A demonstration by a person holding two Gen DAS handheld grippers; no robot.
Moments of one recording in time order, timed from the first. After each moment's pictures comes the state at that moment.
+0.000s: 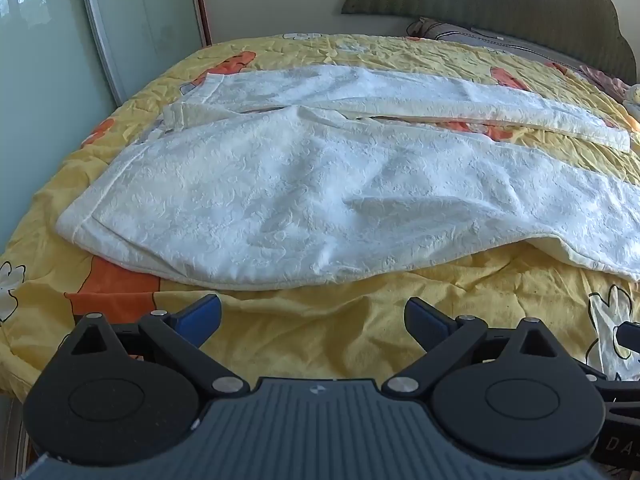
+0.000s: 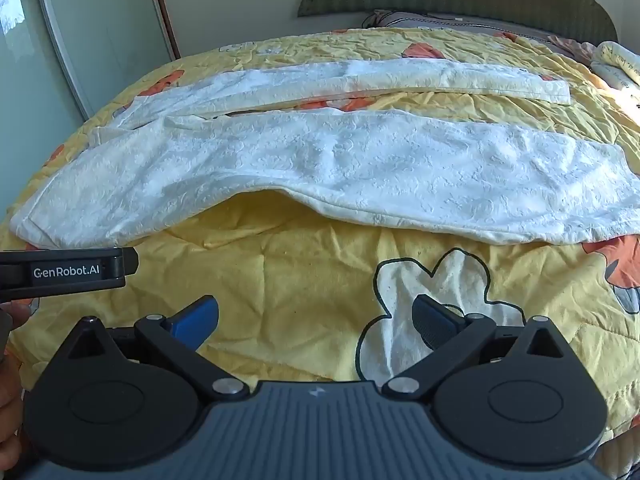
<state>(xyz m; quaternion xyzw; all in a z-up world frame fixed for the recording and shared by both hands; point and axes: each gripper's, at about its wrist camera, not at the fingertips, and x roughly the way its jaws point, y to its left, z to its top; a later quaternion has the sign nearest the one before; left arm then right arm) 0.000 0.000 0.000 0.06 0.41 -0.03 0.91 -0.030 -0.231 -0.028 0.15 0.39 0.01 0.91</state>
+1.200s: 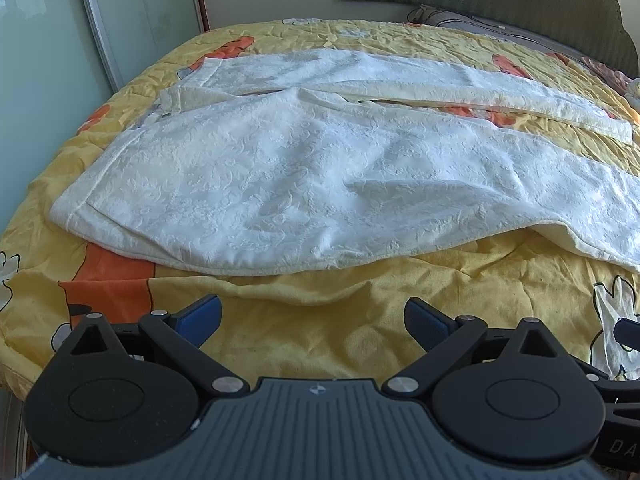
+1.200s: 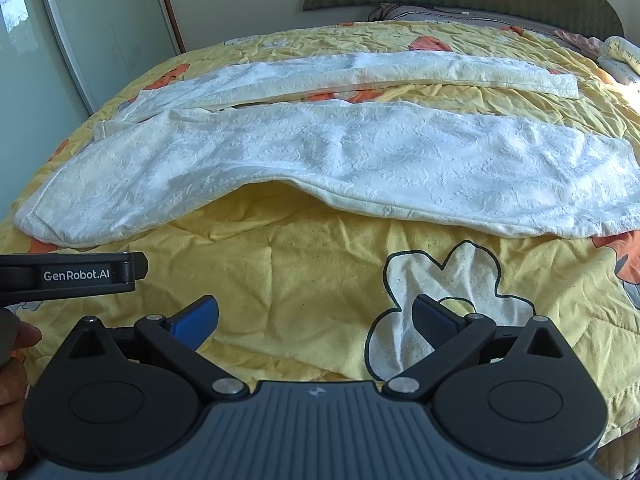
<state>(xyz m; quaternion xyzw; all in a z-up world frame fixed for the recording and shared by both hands) 0.004 -0.002 -0.008 0.06 0.43 -0.02 0.90 -0.029 -0.230 -0.033 0.15 0.39 0.02 0.91</state>
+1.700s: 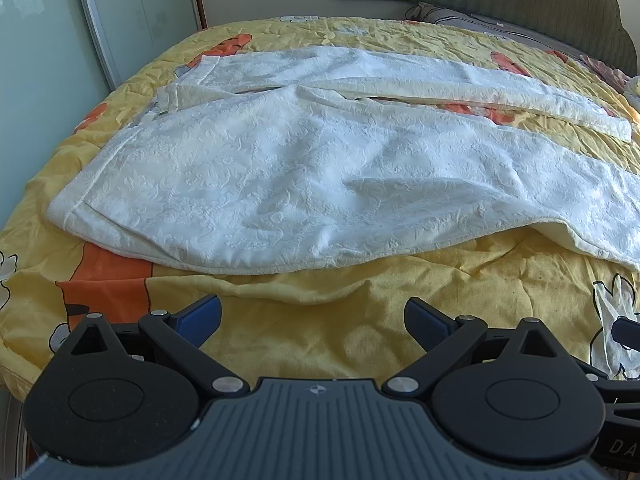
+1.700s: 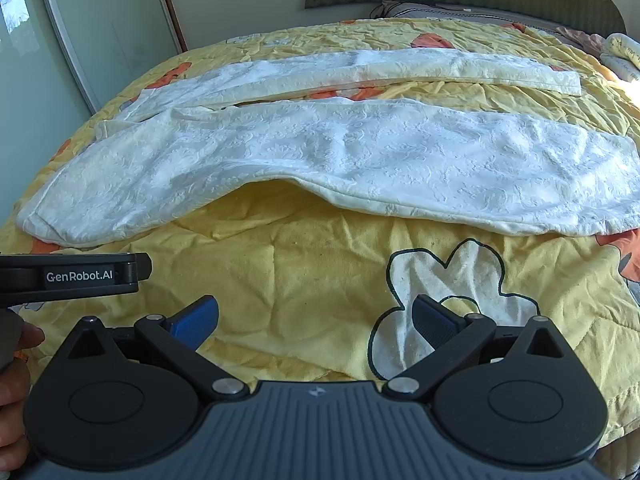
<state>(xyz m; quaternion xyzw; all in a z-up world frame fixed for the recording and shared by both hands) 0.004 -0.003 -0.010 0.06 0.43 -0.02 0.90 -0.028 -0.230 -0.034 0.16 0.40 0.02 0.90</state>
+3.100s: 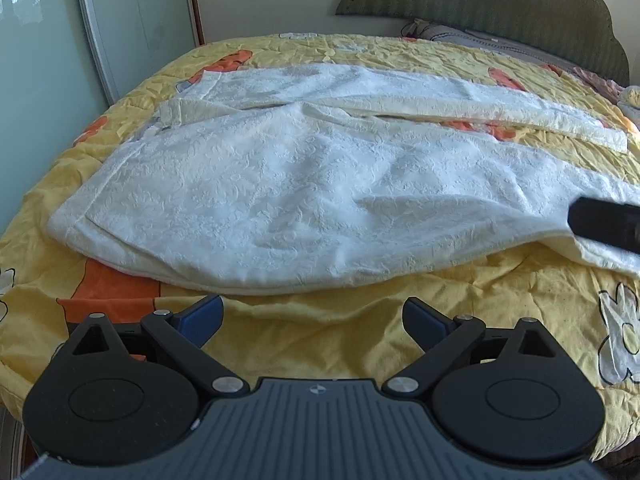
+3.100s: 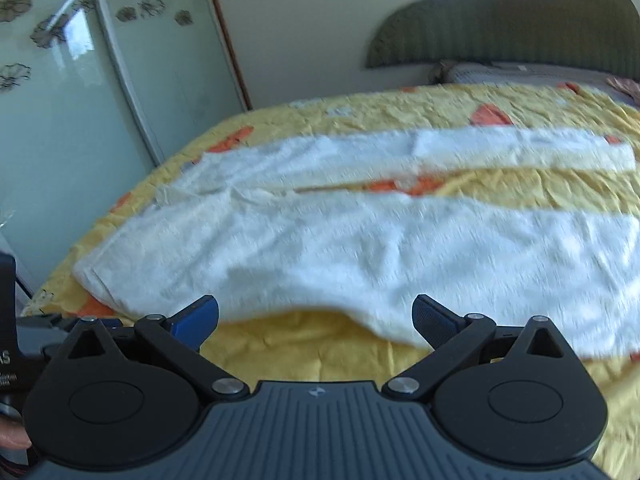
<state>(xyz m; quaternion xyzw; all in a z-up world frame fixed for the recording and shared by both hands) 0.009 0.016 -0.005 0.05 0.40 -0.04 0.91 0.006 -0.251 0.011 0.16 0.28 0.13 0.94</state>
